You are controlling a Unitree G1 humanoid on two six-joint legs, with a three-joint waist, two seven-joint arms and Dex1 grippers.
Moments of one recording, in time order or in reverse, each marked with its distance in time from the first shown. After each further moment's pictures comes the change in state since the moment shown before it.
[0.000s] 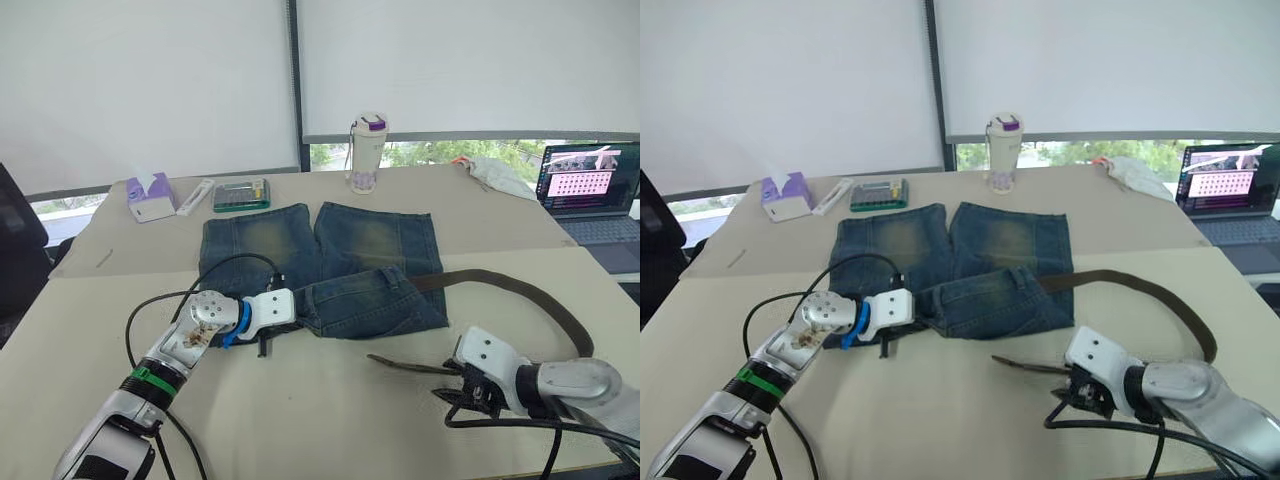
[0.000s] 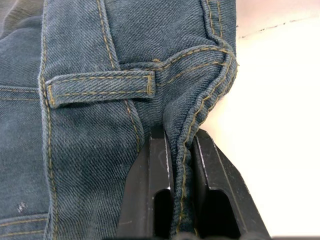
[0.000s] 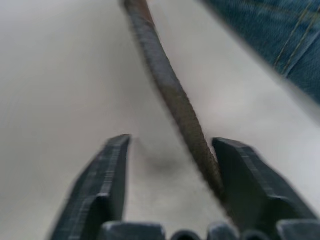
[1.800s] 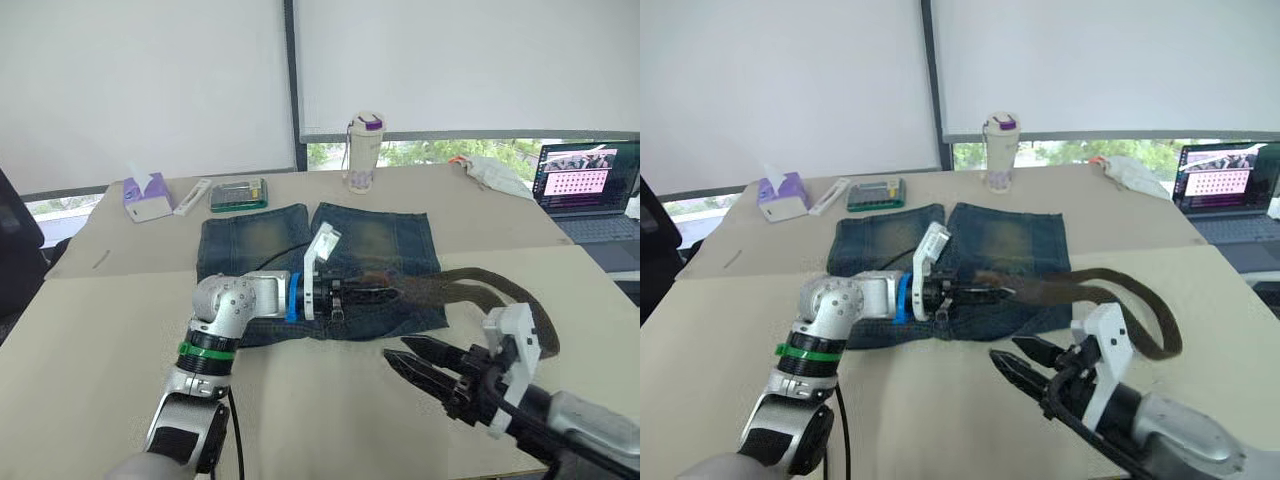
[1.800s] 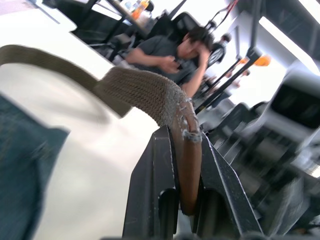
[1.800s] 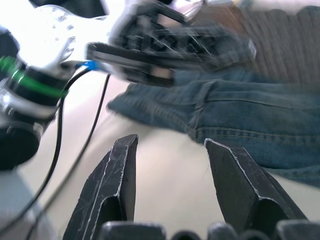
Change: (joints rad) left arm -0.215 -0.384 0.346 -0.235 -0.876 1.230 0.156; right arm 0.195 0.404 -0.408 -0.478 1.007 0.173 -0.690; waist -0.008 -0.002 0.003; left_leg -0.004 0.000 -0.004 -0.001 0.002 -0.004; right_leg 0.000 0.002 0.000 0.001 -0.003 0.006
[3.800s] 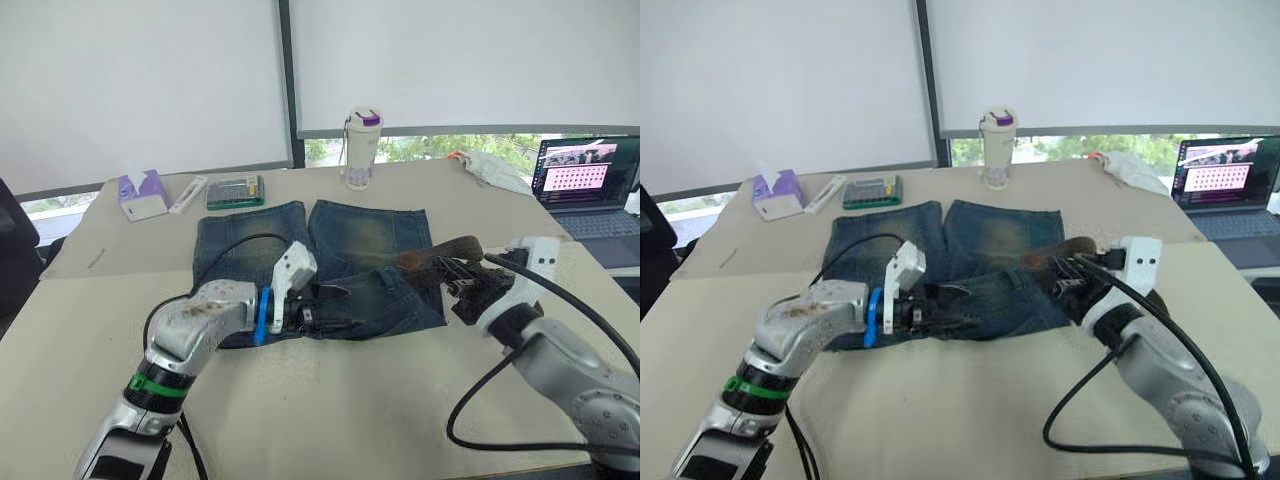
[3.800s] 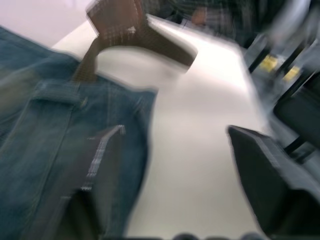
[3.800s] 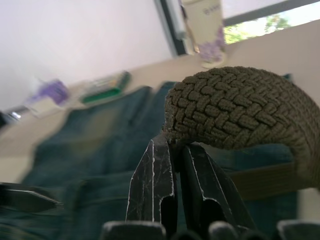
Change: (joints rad) left arm 0.229 0.303 -0.257 -0.247 0.357 -0.562 -0.043; right arm -0.394 -0.015 0.118 0.426 -0.226 -0.141 -0.218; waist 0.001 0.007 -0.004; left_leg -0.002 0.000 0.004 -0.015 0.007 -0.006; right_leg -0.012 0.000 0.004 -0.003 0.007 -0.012
